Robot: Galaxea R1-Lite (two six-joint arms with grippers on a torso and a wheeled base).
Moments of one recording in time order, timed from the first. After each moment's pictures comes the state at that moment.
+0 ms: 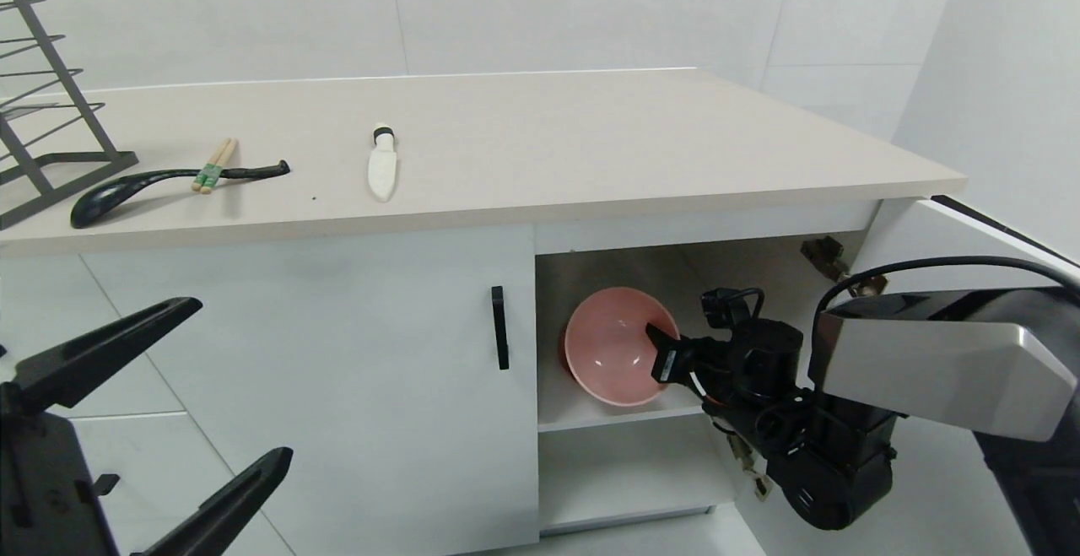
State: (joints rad) left arm -0.64 0.96 -0.04 -1.18 -0.17 0.25; right arm 0.45 2.46 -0.68 -1.57 -0.06 0.35
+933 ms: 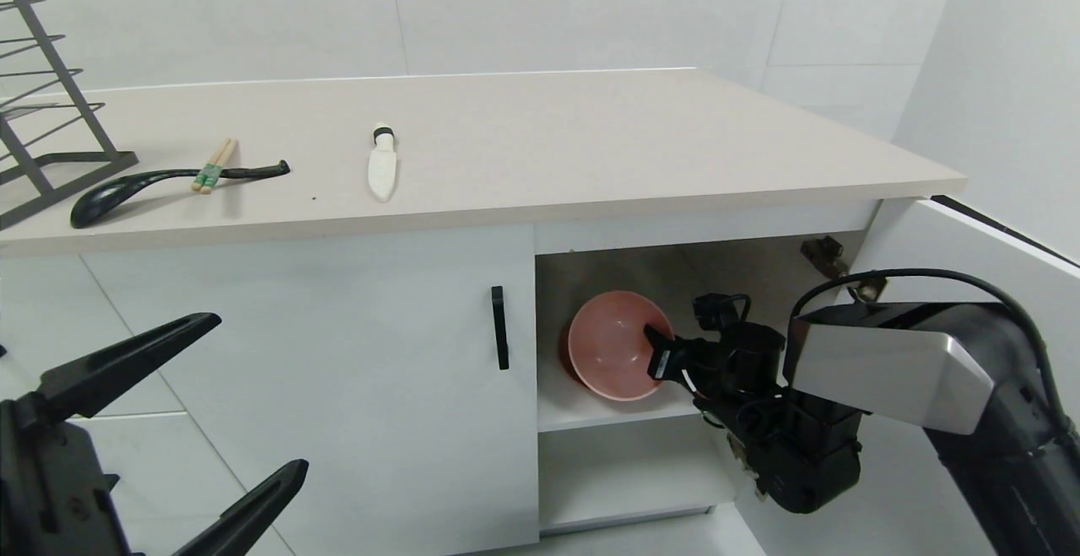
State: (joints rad) left arm -0.63 0.97 -0.04 -1.15 -0.17 0.25; right arm 0.41 2.60 -0.81 -1.57 -0.04 0.33
